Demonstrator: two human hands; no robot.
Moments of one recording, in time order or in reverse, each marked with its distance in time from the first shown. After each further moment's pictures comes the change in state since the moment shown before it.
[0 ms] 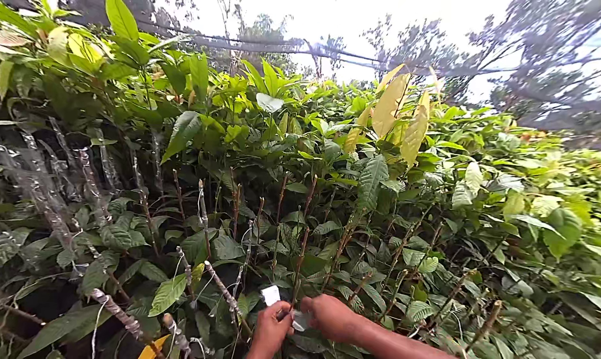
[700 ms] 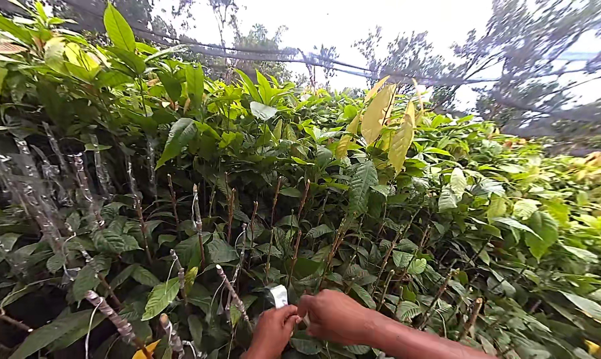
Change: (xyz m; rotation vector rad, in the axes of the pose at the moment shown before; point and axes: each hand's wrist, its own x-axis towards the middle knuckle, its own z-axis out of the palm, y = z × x) left_hand -0.003 0.037 0.006 0.473 -0.143 0.219; right_hand -0.060 -0.022 -0.062 -0.046 0.093 -0.125
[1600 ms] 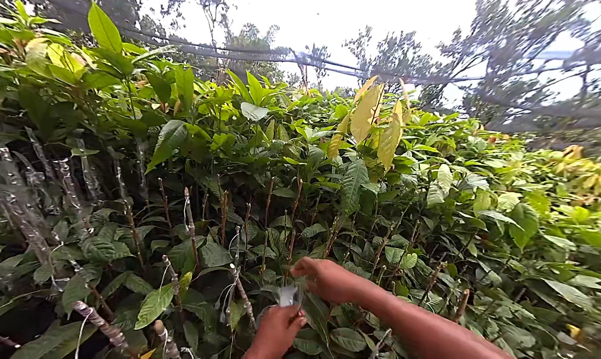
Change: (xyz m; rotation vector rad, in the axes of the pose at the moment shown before) left_hand 0.005 0.012 -0.003 -0.024 -0.053 0.092; right_hand 0.008 0.025 -0.015 0.181 0.140 -0.003
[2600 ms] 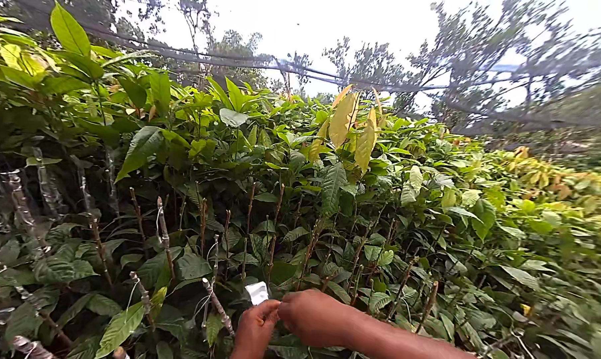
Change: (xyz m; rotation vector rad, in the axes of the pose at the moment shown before) left_hand 0.001 0.013 -0.006 -0.247 0.252 -0.003; right_hand -0.026 -0.027 0.015 -0.183 -0.090 -0.096
